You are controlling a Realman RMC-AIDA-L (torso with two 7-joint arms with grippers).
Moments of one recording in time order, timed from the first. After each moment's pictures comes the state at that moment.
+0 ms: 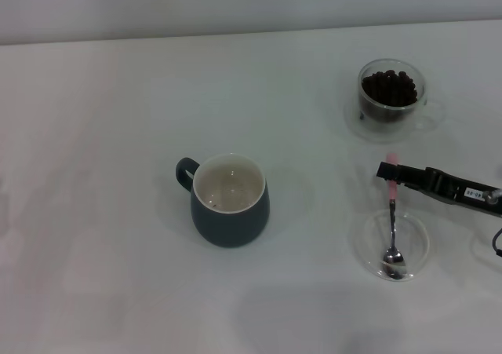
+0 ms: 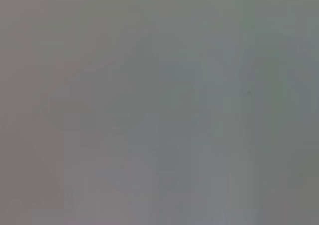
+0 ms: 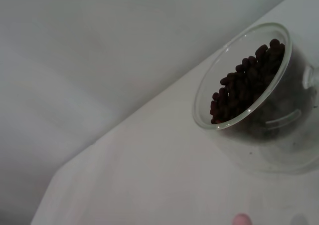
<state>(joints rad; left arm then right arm) -0.19 -2.07 1.85 0.11 -0.28 1.46 -0.14 0.37 1.96 -0.64 -0.20 1.38 1.28 -1.41</state>
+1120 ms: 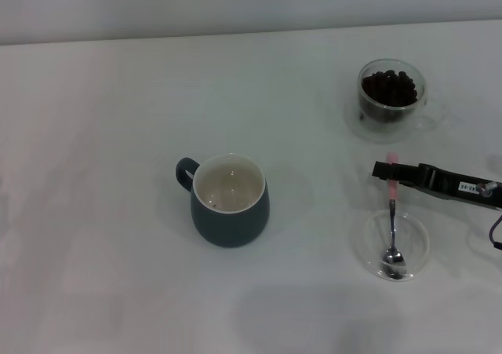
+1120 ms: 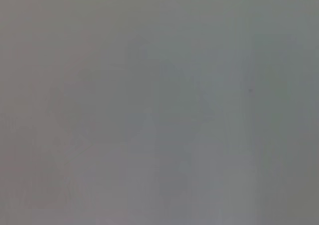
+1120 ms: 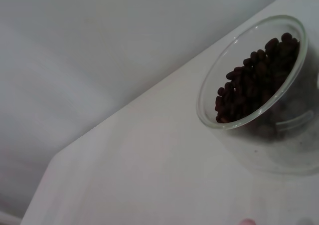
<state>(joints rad) -0.19 -2.08 1.85 0.11 -0.28 1.45 -0.14 0.41 1.94 -0.68 -0.20 1.35 1.26 -1.37</state>
